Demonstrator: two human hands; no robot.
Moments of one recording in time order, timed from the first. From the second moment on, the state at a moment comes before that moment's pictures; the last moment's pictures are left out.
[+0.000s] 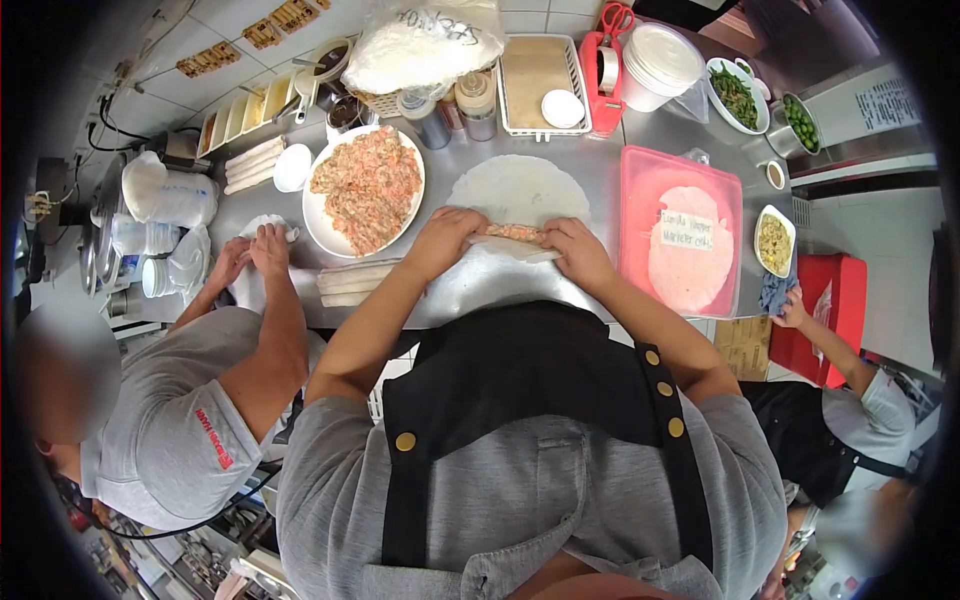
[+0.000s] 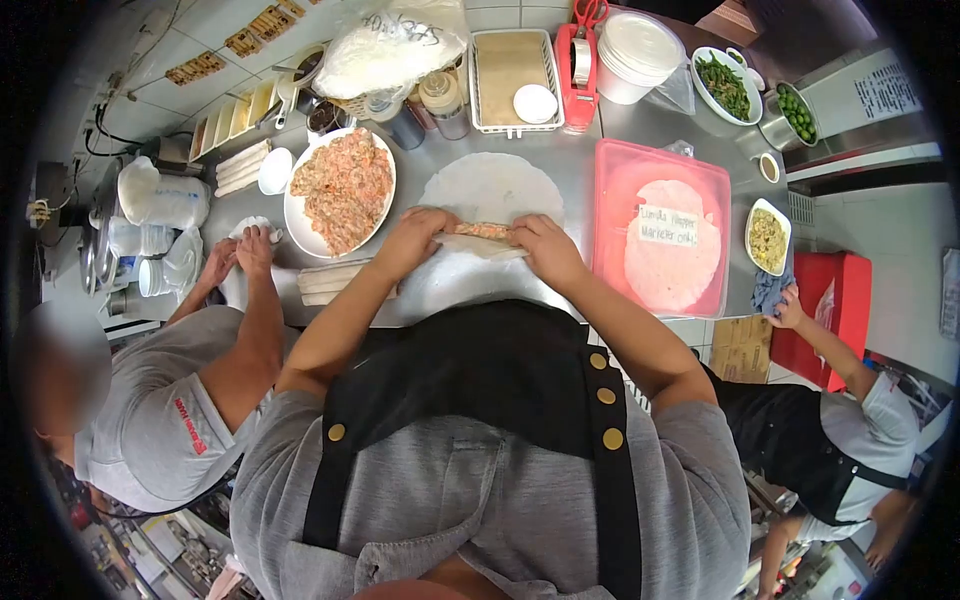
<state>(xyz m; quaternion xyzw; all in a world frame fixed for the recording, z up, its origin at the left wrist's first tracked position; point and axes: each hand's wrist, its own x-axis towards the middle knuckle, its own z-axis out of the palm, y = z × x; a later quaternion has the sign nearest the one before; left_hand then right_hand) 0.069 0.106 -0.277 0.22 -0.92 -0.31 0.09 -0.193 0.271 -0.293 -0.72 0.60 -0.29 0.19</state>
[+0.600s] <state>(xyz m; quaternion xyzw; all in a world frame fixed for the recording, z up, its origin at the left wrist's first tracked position) 0.013 0.103 -0.289 0.36 -0.89 -0.15 0.22 -0.243 0.193 -0.320 -0.59 0.74 -0.27 0.20</state>
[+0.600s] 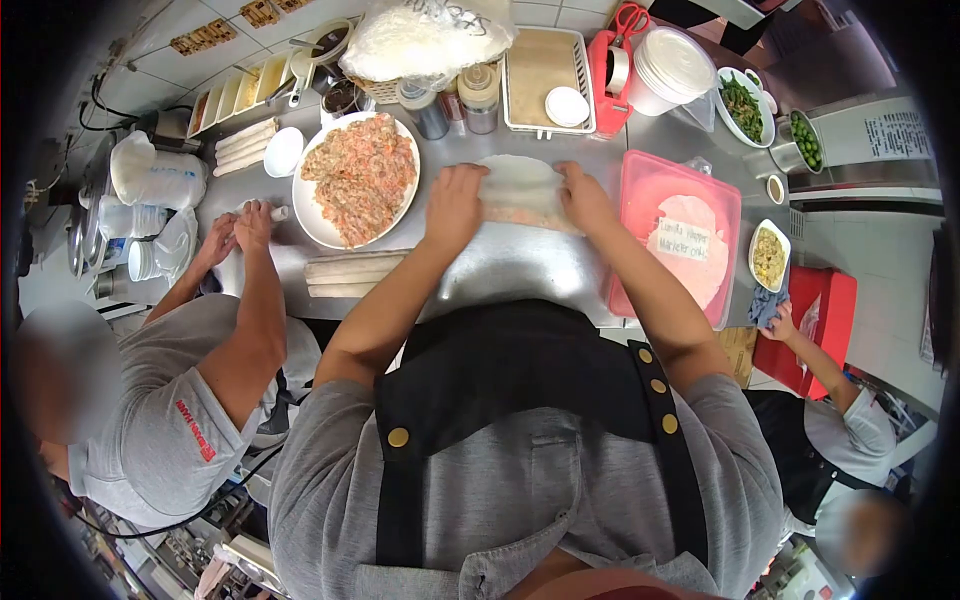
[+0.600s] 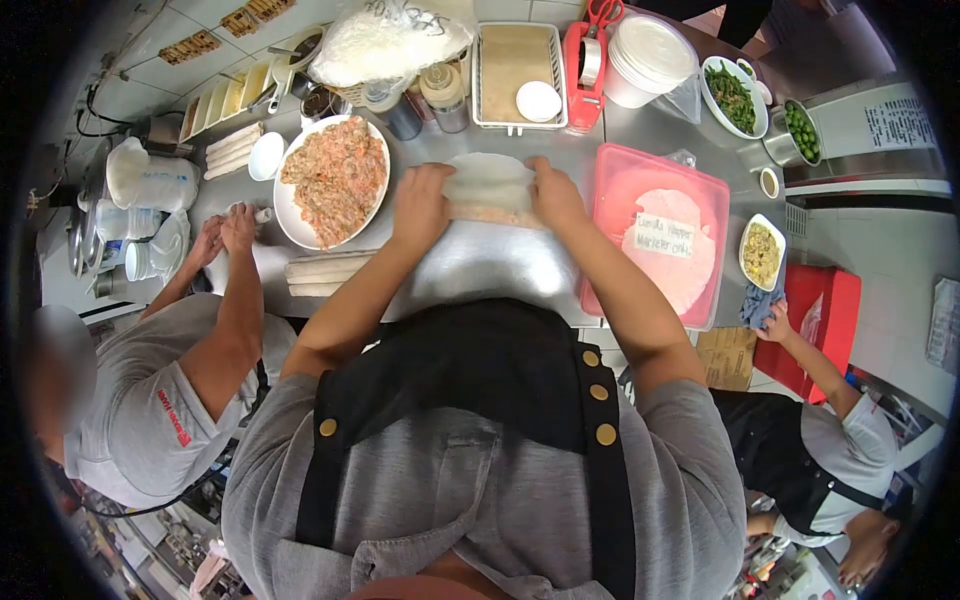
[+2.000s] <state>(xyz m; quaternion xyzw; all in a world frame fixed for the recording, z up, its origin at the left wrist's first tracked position) -0.044 0.152 -0.291 0.21 -0.93 -0.27 0.11 -0.231 0.129 -0.329 -0.61 0.61 -0.30 0.41</state>
